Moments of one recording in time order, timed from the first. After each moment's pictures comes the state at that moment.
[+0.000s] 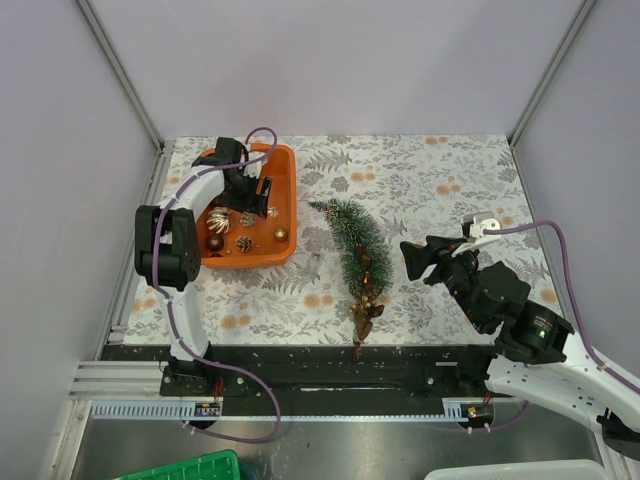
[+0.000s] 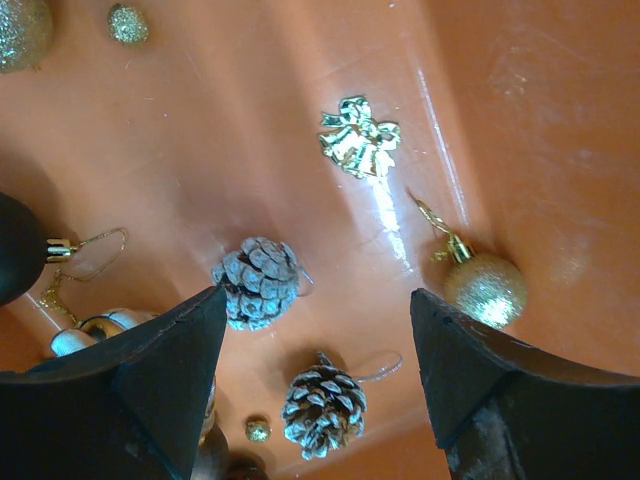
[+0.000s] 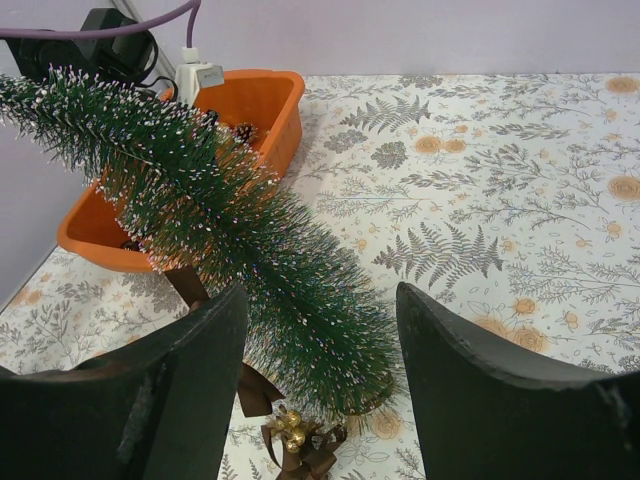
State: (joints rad) left arm -0.12 1.99 1.60 -0.73 0.24 0.15; right arm 1.01 0.54 0.81 -0.34 0.61 0.33
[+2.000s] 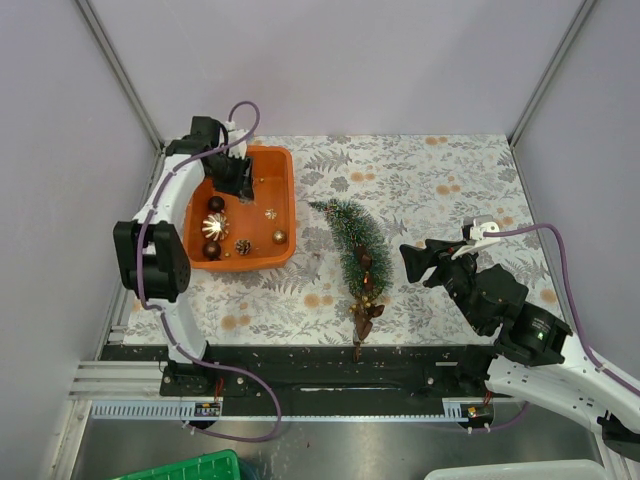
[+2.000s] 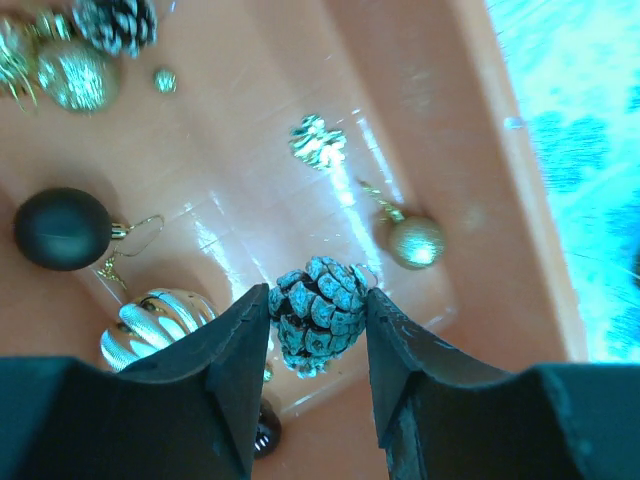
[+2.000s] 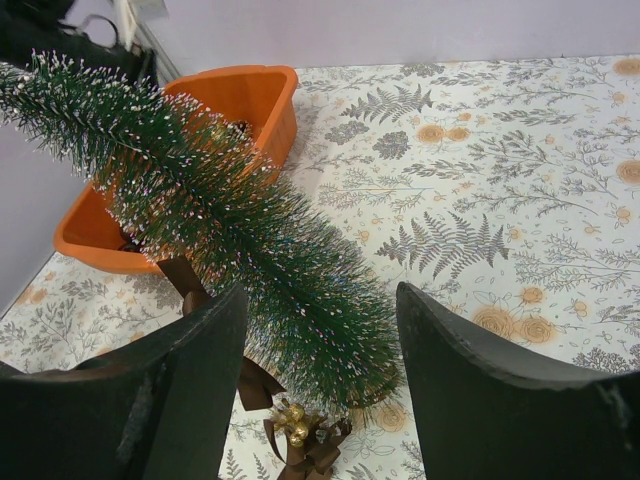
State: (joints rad) left arm -0.06 1.91 1.69 -0.87 0.34 0.19; right arm 1.01 0.52 0.78 -0.34 0.61 0.36
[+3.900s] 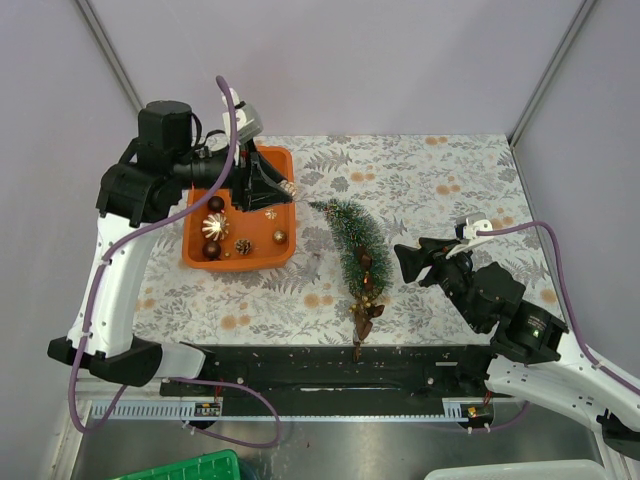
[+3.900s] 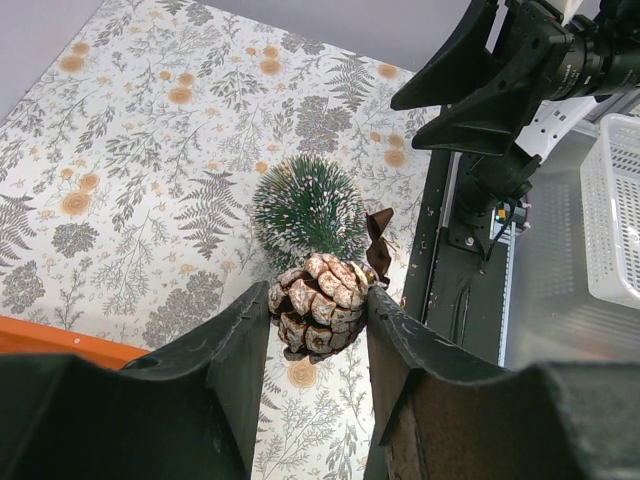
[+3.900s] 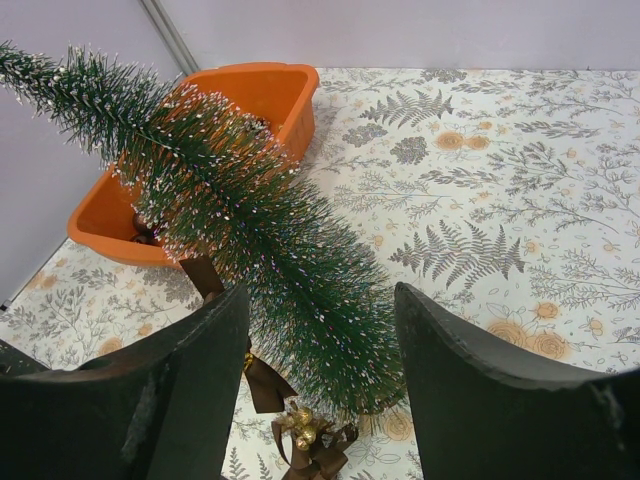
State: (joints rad) left arm -0.33 1.35 1.91 -1.02 0.95 0.24; right arm 1.01 0.55 0.78 -0.30 0.56 0.33
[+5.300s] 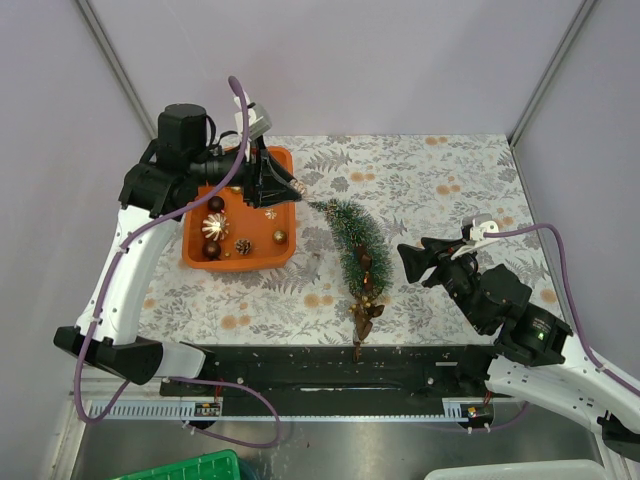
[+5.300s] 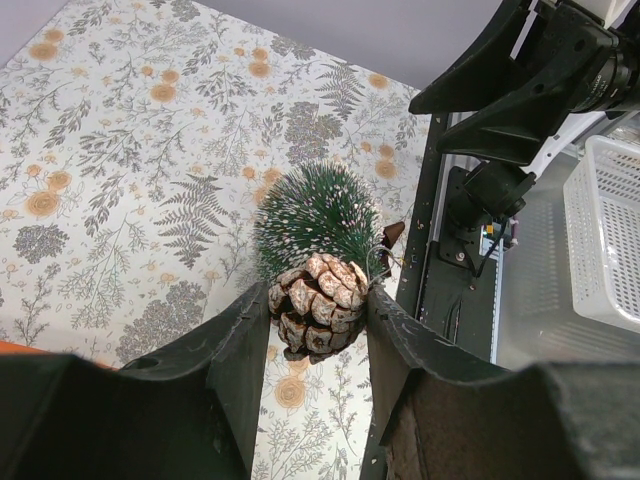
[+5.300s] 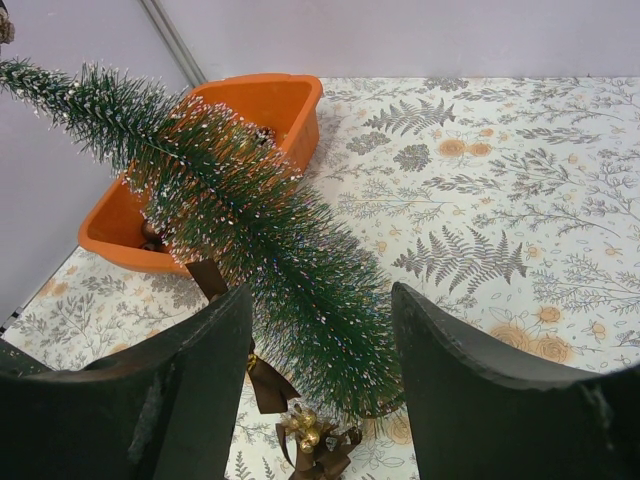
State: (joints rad) left arm -0.33 1.36 1.76 -0.84 0.98 0.14; right arm 1.01 0.52 0.78 -0.30 0.56 0.33
